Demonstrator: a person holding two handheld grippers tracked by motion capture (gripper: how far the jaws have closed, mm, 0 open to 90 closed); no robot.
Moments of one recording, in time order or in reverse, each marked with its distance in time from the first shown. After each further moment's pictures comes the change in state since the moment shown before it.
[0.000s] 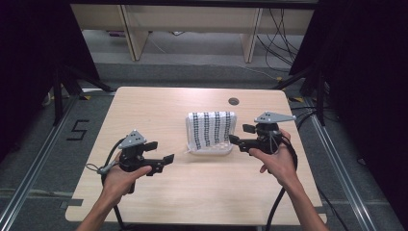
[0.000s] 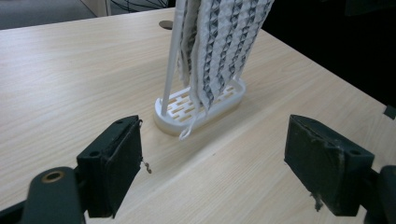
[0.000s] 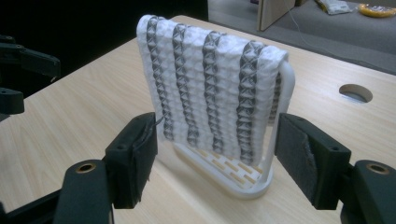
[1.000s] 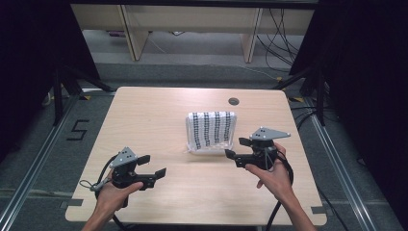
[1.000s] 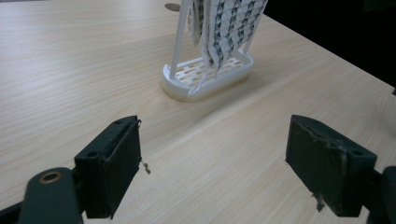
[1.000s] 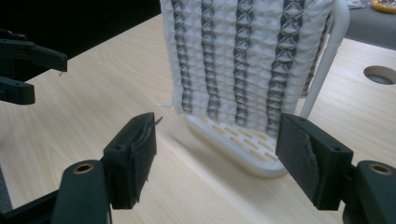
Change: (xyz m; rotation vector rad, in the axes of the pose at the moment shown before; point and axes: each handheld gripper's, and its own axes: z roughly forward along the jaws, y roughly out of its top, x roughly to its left) left arm 0.009 -0.052 -0.008 -0.023 -0.005 -0.012; right arm 0.016 -0.035 0.006 0.007 0.012 -0.038
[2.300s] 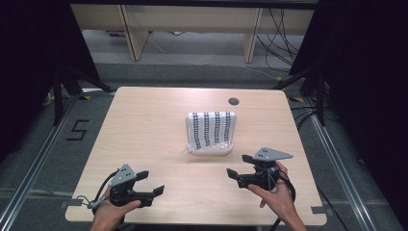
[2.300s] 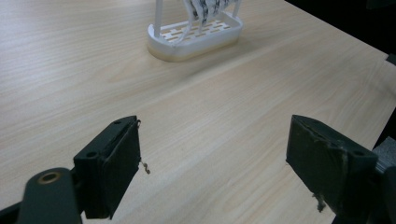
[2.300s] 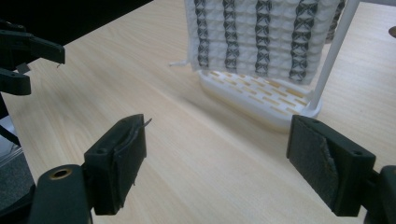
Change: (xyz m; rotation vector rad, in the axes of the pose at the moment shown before) left arm -0.015 -0.039 -0.012 0.046 -0.009 0.018; right arm 0.011 -0.050 -0.006 0.023 0.050 0.033
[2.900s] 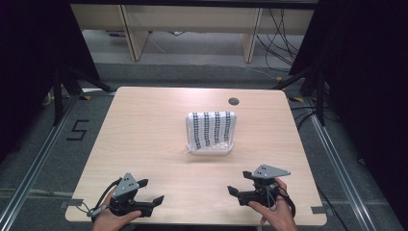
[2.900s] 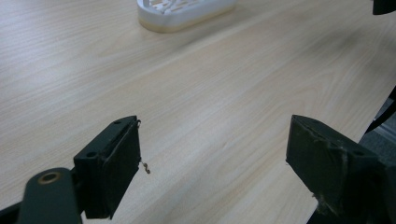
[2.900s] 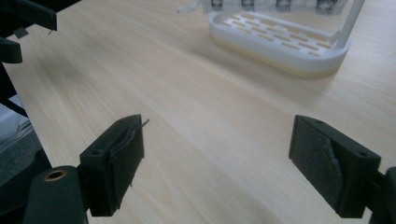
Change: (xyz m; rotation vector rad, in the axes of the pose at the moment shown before) left arm -0.012 -0.017 -0.002 0.072 0.021 0.078; right arm 0.013 -0.048 0.001 0.077 -0.004 0.054
